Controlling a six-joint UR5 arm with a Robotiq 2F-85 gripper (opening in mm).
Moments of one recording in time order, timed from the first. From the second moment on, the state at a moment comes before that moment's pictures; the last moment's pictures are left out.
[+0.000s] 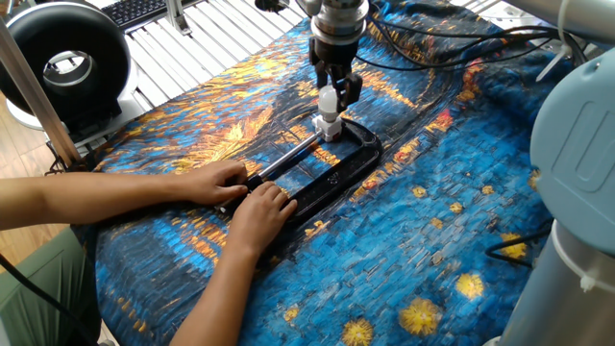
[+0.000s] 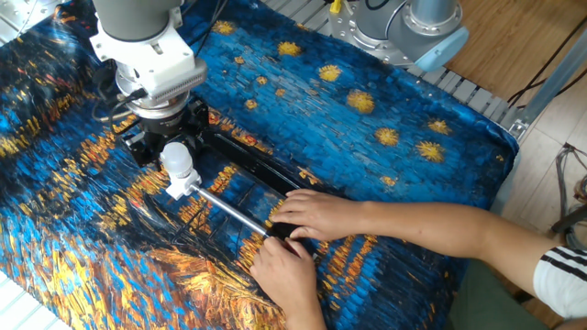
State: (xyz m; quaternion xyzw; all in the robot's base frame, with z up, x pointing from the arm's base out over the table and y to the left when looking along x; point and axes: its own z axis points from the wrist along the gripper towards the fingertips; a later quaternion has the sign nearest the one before) arm 0.589 -0.067 0.090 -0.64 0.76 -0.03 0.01
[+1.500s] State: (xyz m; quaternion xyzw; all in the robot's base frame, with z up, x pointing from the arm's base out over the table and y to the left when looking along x) arm 0.594 -0.070 0.089 -0.52 0.85 -0.03 0.03
